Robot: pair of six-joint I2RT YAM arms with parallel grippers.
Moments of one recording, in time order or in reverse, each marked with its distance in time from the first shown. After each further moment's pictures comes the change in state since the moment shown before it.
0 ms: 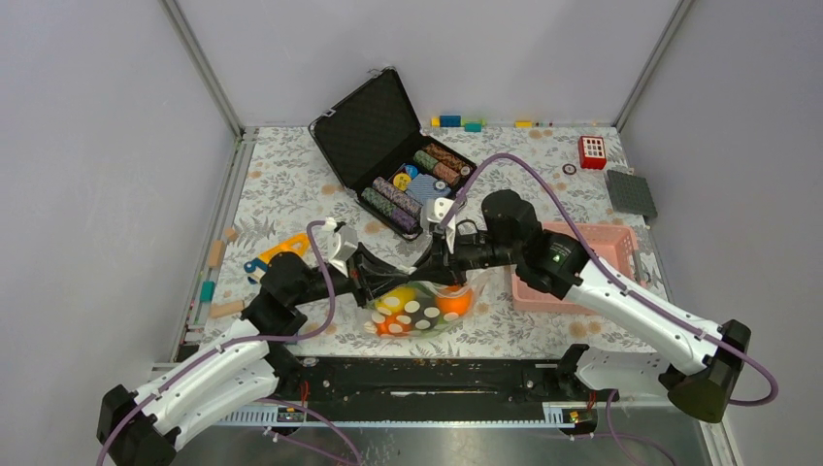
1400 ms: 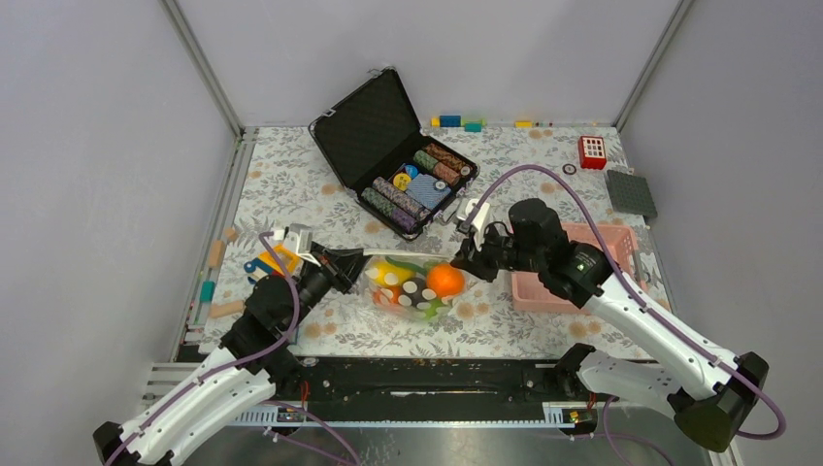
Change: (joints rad) left arm -0.018 -0.289 -0.083 -0.294 -0.725 -0.200; right arm -0.152 -0.142 -0.141 -0.151 0.240 -0.101
